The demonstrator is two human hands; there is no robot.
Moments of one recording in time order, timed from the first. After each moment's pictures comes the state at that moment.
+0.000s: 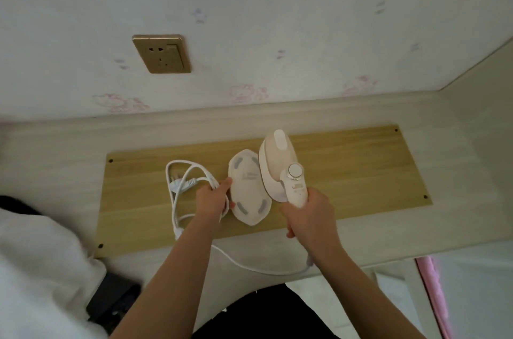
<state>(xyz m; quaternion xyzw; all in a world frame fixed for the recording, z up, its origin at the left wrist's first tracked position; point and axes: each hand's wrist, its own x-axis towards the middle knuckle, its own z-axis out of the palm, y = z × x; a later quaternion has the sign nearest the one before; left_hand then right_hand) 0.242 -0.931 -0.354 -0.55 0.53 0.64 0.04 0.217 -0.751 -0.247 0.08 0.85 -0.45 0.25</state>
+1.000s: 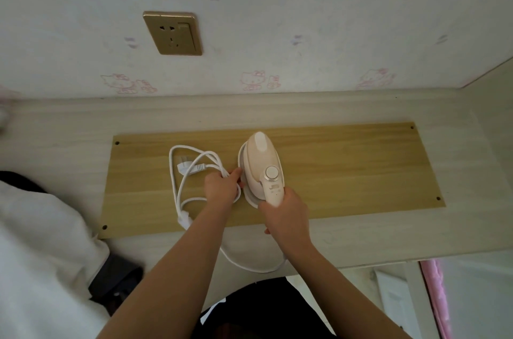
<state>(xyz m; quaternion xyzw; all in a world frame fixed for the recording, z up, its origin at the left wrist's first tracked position) 0.232 -0.923 -0.365 -0.57 0.56 0.59 0.02 0.237 -0.787 -0.295 0.07 0.86 -0.43 0.28</state>
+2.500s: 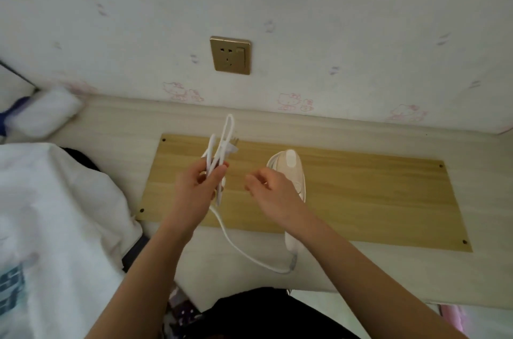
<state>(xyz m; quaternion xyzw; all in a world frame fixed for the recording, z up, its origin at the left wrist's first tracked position) 0.324 -0.963 -0.234 -0.39 0.67 0.61 -0.14 0.223 -0.841 -0.229 -0.22 0.81 -0.40 0.36</state>
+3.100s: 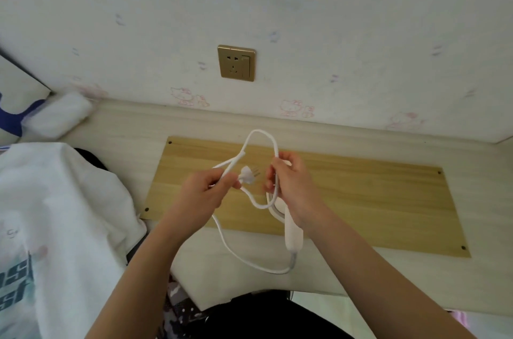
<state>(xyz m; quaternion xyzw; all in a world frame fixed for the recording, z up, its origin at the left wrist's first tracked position) 0.338 -0.959 -0.208 -0.30 0.76 0.58 -0.07 0.209 -0.837 -0.217 -0.01 0.69 -0.62 0.37</state>
